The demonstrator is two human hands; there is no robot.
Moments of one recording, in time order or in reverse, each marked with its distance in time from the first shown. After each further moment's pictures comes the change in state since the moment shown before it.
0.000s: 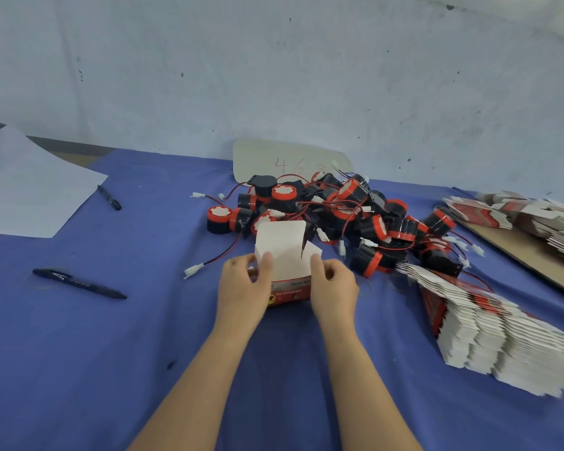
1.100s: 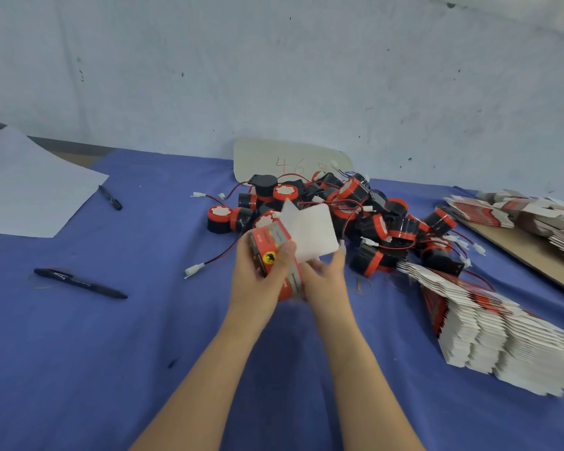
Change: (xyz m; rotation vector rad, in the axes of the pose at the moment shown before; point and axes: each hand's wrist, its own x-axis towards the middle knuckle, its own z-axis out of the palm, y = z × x) left_hand -0.011 0.020 0.003 -0.587 -0.083 0.102; right_hand -0.011 -0.017 0.001 0.385 -0.292 0.056
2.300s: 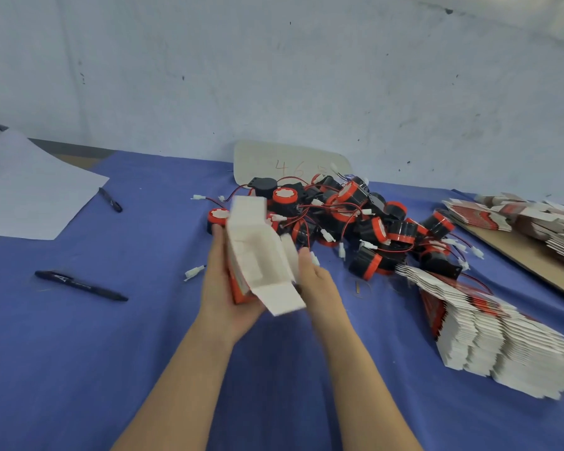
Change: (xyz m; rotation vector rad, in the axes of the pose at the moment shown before) left_hand 0.012 0.012 -0.025 -0.806 -0.077 -0.478; right_hand 0.003 -0.001 0.003 -0.197 -0.064 0.110
